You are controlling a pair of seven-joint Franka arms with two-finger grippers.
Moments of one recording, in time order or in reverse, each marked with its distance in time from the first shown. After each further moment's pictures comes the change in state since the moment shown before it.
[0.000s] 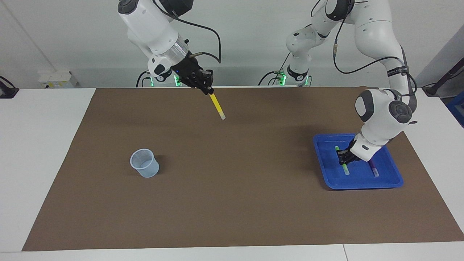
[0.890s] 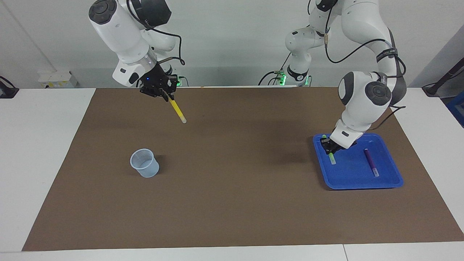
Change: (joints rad) left arm -0.115 -0.102 -0.002 0.022 0.000 -0.131 -0.135; right arm -0.083 -0.007 -0.070 0.002 -0.262 -0.211 -0.614
